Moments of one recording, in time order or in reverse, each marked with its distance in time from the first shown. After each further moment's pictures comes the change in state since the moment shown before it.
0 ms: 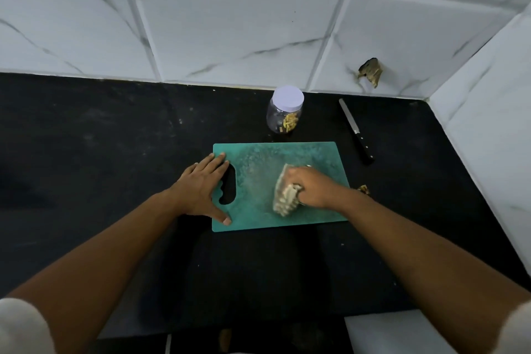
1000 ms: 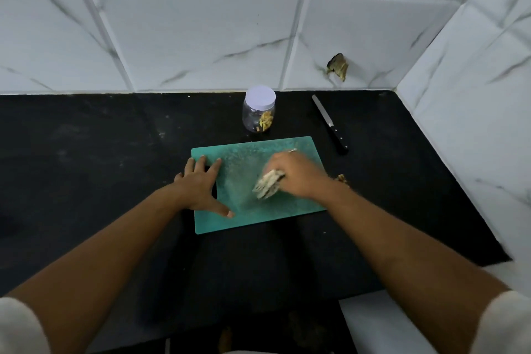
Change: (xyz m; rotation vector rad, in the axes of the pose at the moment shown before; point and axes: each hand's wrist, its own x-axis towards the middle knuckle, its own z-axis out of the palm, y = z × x) left_hand 0.013 0.045 -0.021 -0.044 -0.125 -0.159; right_hand -0.018 -0.005 -0.012 -0.097 0.220 -0.014
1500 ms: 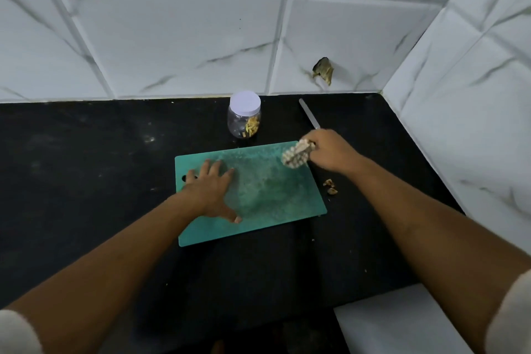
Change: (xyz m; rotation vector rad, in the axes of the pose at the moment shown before) left_hand 0.017 0.056 -0.005 0.191 0.055 0.081; right_hand -0.006 0.076 -0.065 0.082 0.146 0.292
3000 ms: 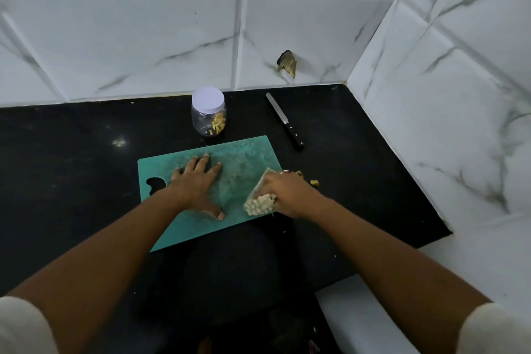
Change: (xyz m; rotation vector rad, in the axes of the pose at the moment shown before) left_hand 0.032 0.024 0.000 0.000 0.001 0.092; right_hand -0.063 0.009 0.064 -0.283 -0.220 -0.264
